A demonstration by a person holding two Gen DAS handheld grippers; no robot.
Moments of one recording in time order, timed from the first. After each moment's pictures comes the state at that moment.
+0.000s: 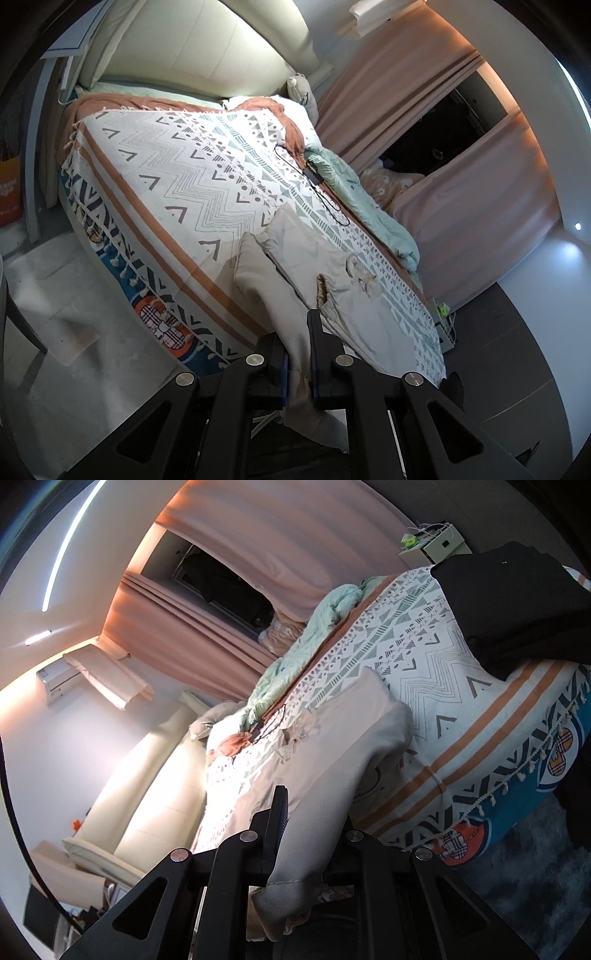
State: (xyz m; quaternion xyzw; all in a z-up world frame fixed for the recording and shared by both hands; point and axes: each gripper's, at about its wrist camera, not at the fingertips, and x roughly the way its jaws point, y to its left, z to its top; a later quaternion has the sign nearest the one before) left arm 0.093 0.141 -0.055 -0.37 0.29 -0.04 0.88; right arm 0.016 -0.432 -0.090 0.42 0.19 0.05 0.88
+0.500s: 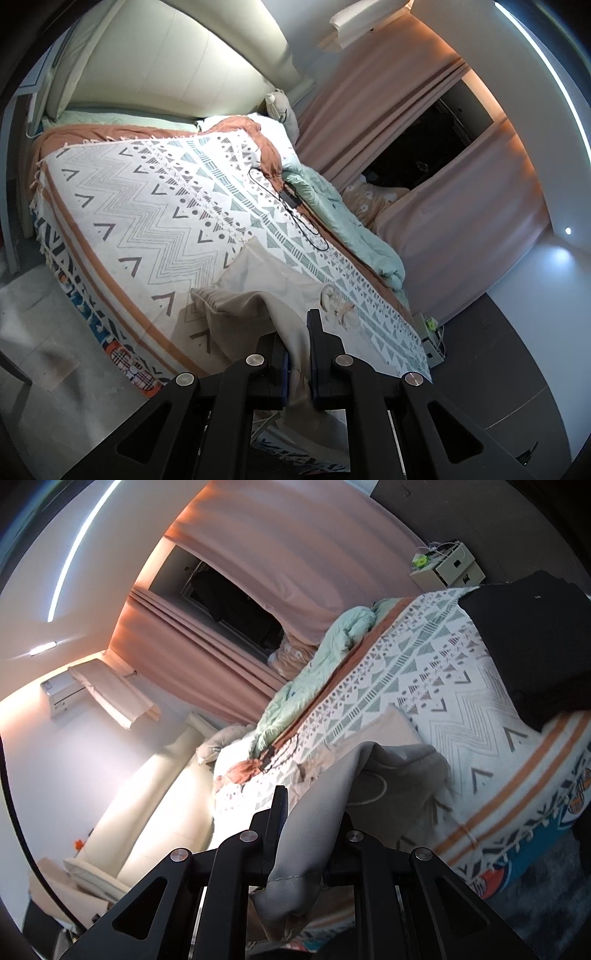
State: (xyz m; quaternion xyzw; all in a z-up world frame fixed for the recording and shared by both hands) left arm 0.159 0.135 -0.001 -0.37 0.25 -0.06 0.89; right arm 0.077 -0.438 -0.041 0.42 0.15 0.04 0.89
